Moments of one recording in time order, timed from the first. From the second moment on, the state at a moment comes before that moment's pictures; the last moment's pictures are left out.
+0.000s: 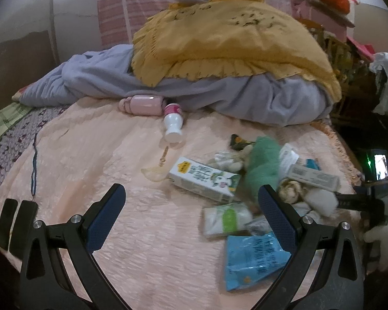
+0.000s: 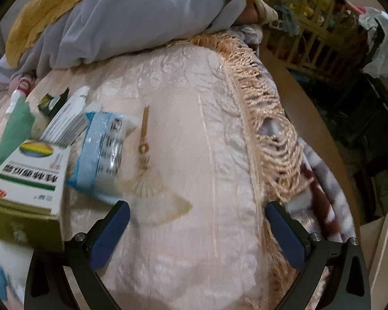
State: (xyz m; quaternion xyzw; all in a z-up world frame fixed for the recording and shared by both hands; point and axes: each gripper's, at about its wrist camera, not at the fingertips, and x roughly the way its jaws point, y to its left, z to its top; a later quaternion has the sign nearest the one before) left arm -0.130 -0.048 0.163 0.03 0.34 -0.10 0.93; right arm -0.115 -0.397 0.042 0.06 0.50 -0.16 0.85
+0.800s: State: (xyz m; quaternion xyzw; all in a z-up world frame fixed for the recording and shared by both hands) left arm -0.166 -0.078 0.210 0.02 0.27 -0.14 0.95; right arm -0.230 -0.302 0.220 0.06 0.26 -0.11 0.96
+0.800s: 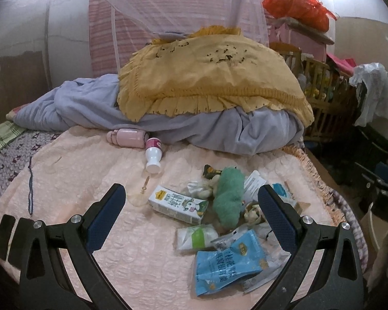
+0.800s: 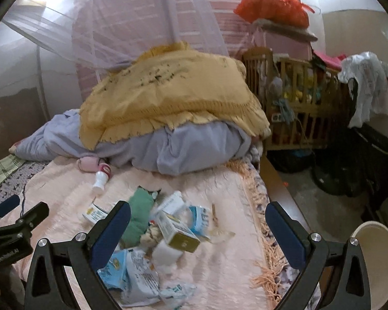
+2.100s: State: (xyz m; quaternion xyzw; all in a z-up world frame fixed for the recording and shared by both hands) left arm -0.154 -0.077 0.202 0.00 0.29 -0.14 0.95; right arm -0.226 -0.292 0.223 0.03 0.26 -0.11 0.96
